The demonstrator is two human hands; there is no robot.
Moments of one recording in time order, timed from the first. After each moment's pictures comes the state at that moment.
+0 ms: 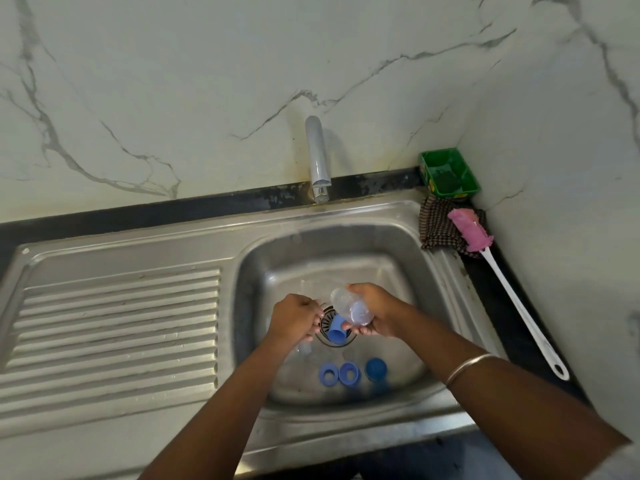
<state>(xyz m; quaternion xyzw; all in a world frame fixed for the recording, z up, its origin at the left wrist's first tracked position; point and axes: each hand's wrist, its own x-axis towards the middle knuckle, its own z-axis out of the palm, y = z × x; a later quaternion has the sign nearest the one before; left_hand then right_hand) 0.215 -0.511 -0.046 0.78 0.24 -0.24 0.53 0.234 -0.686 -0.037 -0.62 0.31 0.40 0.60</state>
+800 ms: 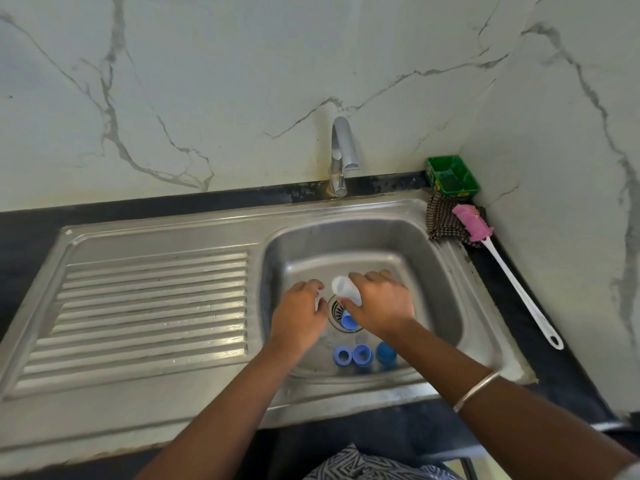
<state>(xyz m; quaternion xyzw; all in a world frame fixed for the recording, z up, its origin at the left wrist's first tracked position) 0.149 -0.474 -0.024 0.95 -0.02 -0.01 0.31 0.165 -0.652 -0.022 -0.99 -0.10 -0.06 0.07</state>
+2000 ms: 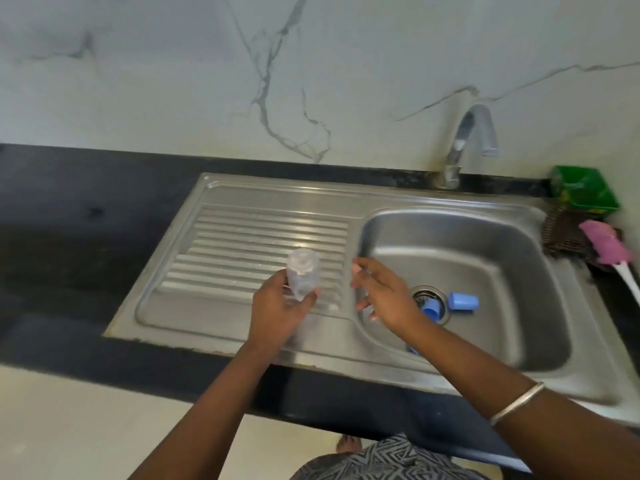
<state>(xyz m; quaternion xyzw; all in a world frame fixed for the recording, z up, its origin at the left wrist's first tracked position) 0.045 -0.298 -0.023 0.87 0.16 0.13 0.45 0.107 -0.500 0.025 -0.76 -0.04 0.21 0.62</state>
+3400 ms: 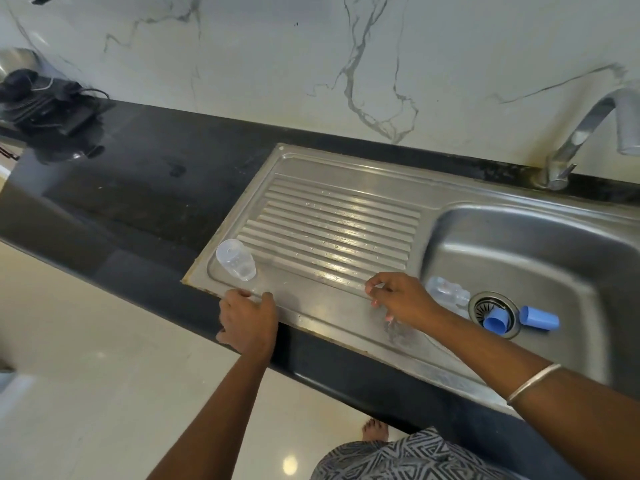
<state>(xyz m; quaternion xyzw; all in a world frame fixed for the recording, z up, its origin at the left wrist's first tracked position) -0.035 -0.227 -0.030 0.73 0.60 0.14 0.29 0.116 -0.445 -0.020 -0.82 -0.17 0.33 0.44</state>
